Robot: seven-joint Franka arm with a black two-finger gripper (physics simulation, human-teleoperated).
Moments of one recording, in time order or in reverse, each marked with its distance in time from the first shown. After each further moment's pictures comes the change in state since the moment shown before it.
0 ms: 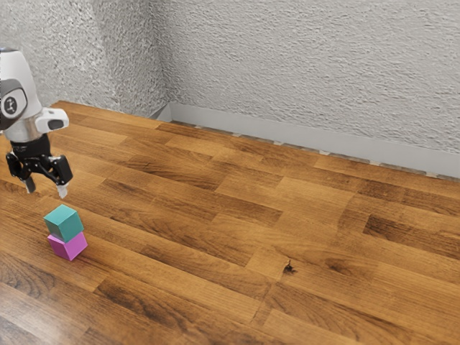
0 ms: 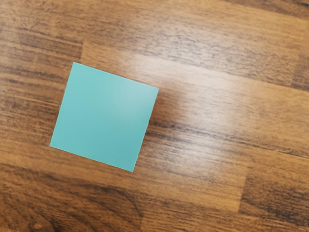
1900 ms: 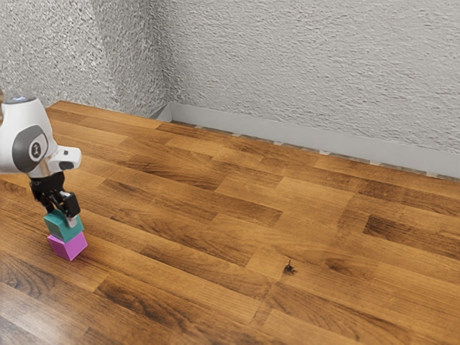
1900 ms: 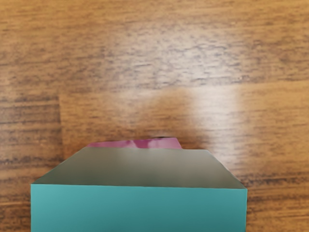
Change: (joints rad) arm 0.058 0.248 0.007 -0.047 -0.071 0.310 0.358
